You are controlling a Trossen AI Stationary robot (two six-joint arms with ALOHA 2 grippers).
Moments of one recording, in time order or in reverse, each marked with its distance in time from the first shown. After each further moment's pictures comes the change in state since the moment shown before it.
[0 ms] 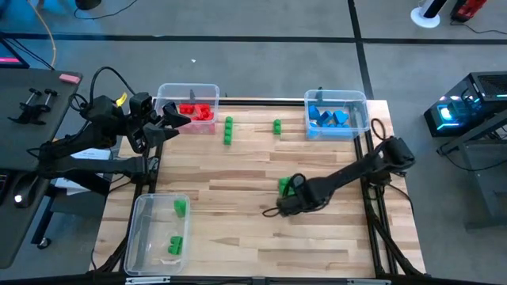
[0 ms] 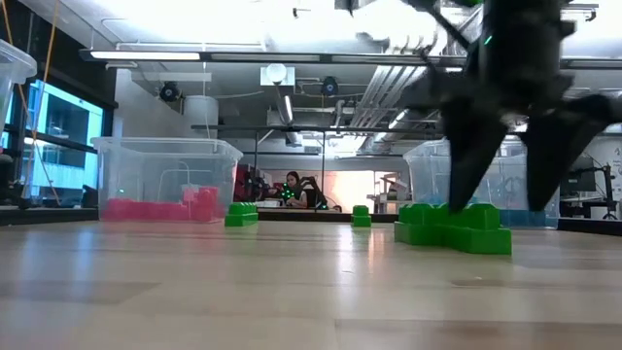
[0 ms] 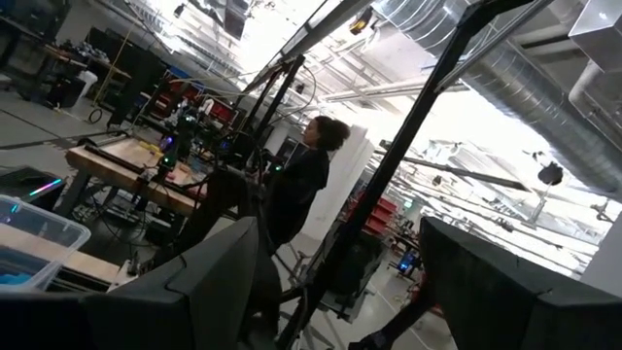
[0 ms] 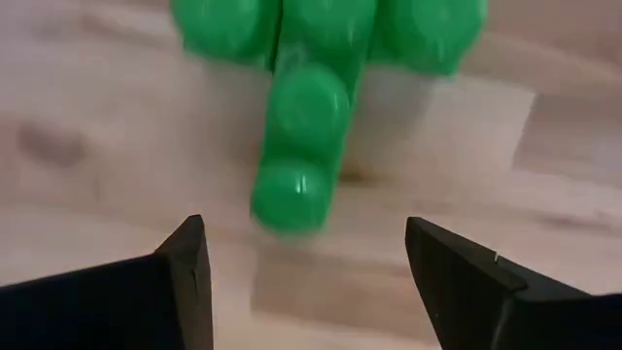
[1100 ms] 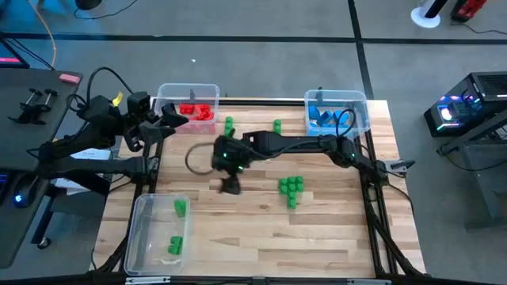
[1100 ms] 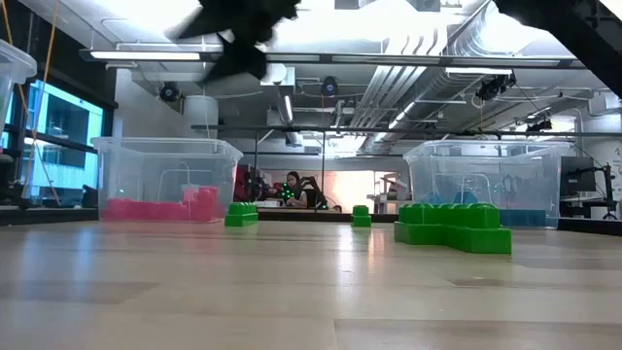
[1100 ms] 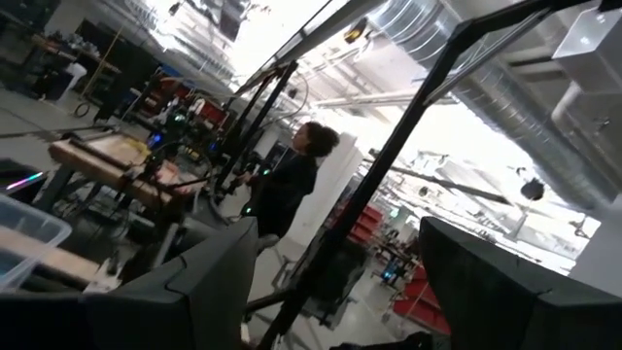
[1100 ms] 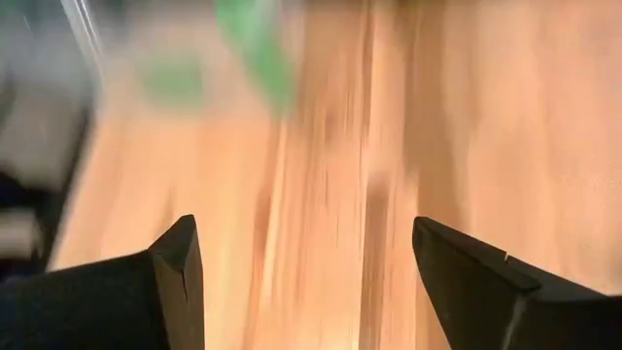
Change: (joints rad) left arm 0.000 -0.010 0.000 0.019 0.005 -0.066; right arm -0.345 0.520 1.153 -0.031 -0.276 -1.709
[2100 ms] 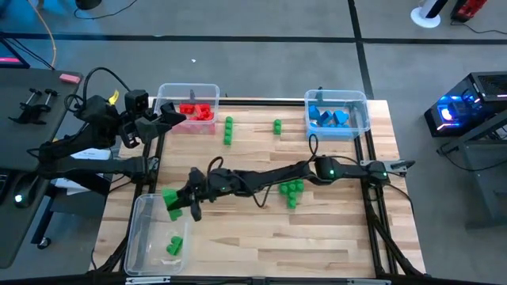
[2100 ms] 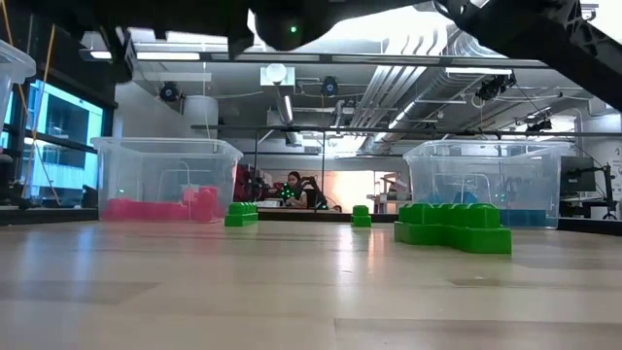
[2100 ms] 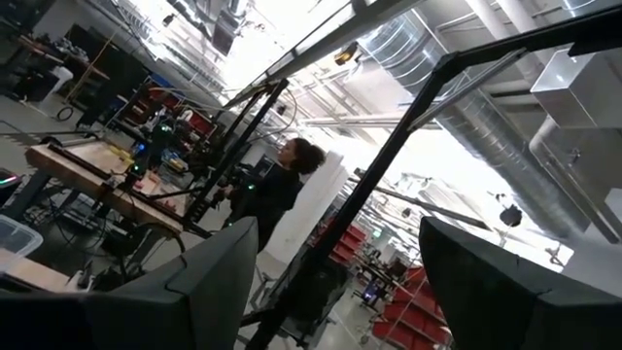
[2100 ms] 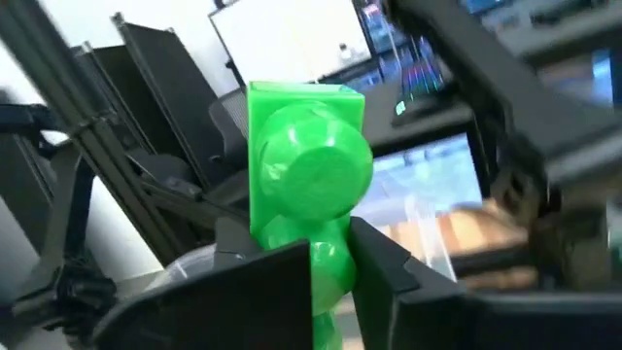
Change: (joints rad) left arm 0.000 0.000 0.000 0.059 -0.016 -0.082; right arm 0.127 0.302 -0.043 1.285 0.126 0.362
